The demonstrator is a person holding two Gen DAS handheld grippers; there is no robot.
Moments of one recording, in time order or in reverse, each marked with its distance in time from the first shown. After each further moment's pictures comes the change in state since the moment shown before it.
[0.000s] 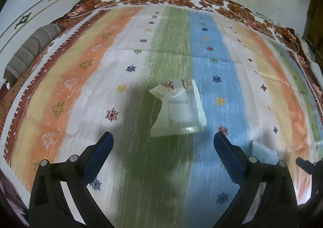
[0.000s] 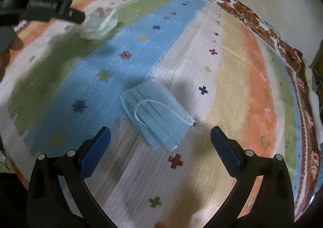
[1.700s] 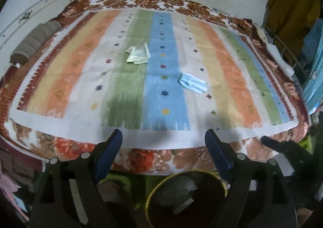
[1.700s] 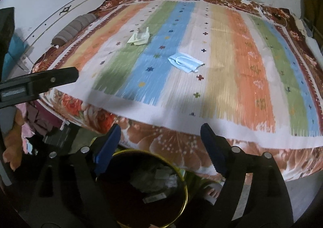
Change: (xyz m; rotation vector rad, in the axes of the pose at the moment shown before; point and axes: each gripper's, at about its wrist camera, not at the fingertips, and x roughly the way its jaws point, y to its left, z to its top) left arm -0.213 -0.011 -0.160 0.061 0.009 -0.207; right arm -0.200 0.021 -0.128 0.288 -0.073 0.229
